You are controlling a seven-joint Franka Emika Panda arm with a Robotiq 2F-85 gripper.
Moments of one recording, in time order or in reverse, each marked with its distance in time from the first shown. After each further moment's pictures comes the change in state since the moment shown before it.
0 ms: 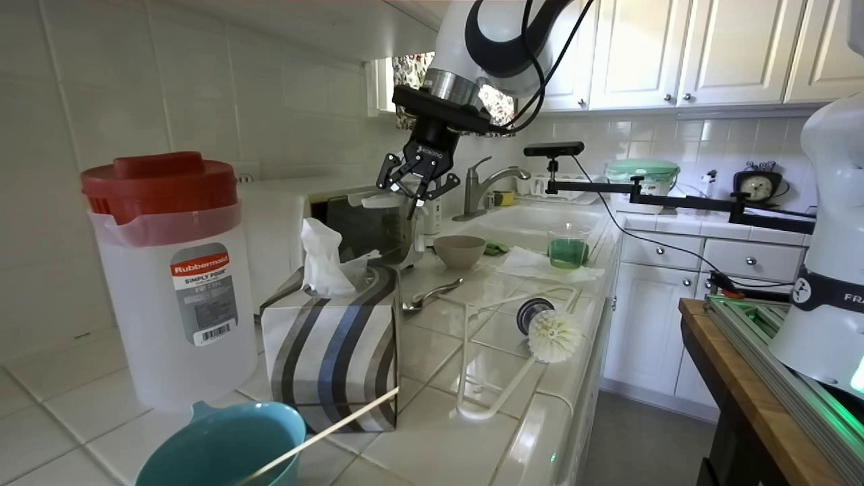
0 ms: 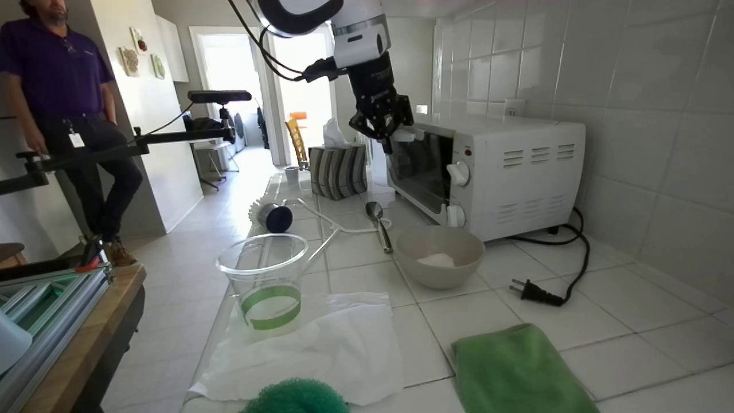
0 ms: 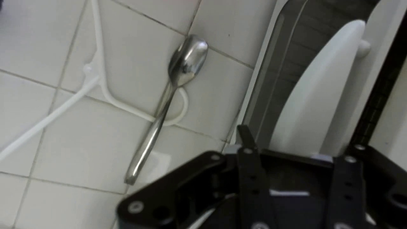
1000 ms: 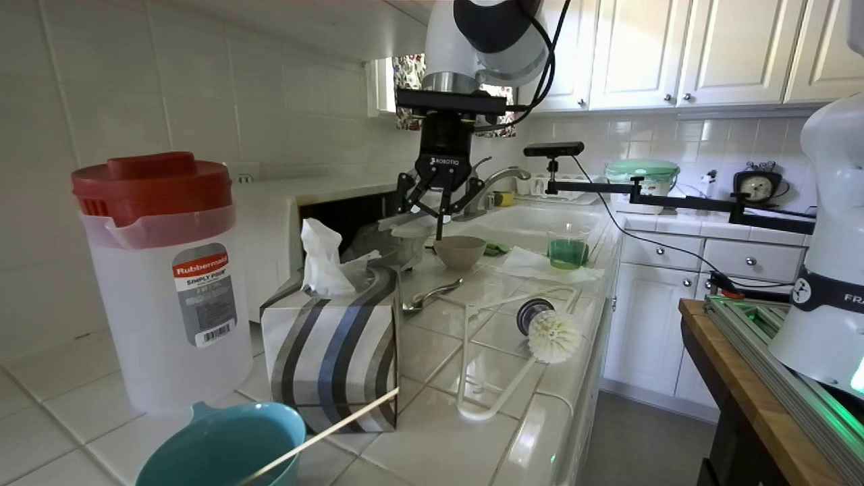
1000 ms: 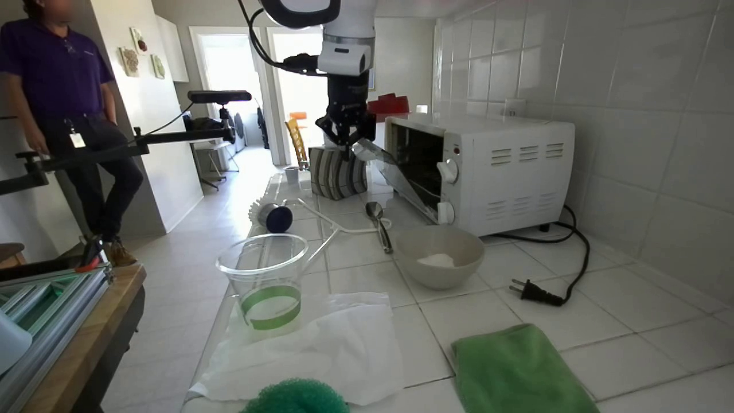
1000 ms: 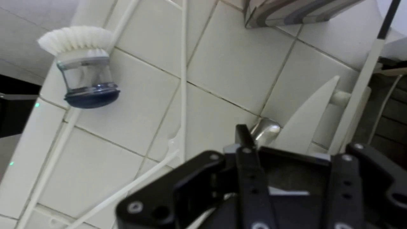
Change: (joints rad) arm 0.002 0.003 0.039 0.045 0.138 -0.341 -0.050
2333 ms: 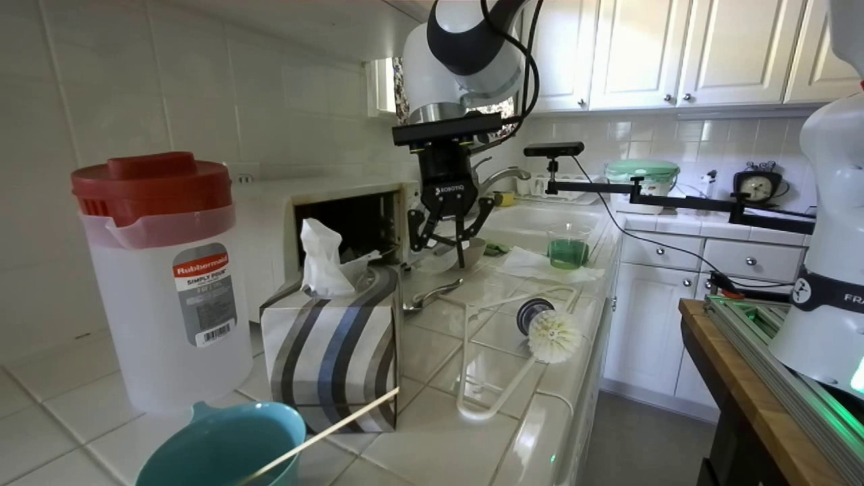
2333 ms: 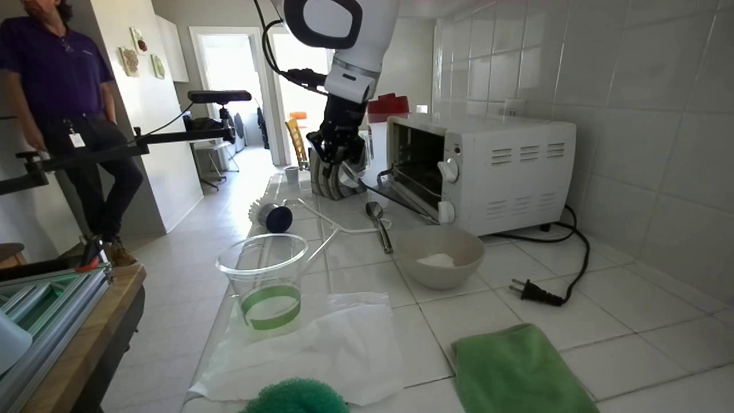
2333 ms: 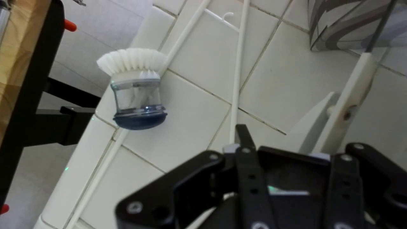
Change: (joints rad) arm 0.011 0.122 -0.008 0.109 -0.002 -0.232 -0.001
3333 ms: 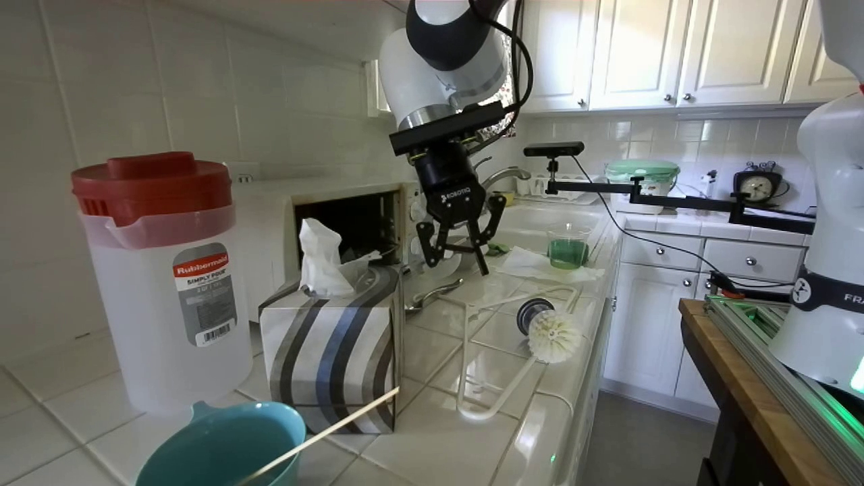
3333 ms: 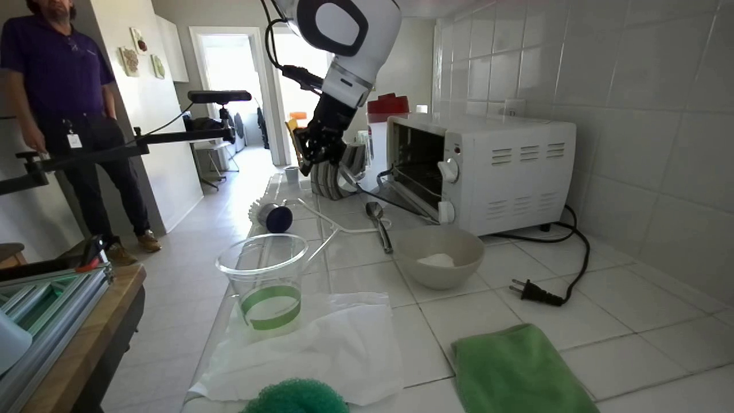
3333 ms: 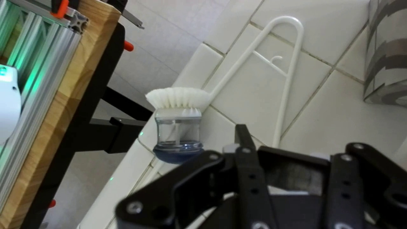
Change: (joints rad) arm 0.045 0.066 -0.003 0.099 -0.004 -0.225 0.000
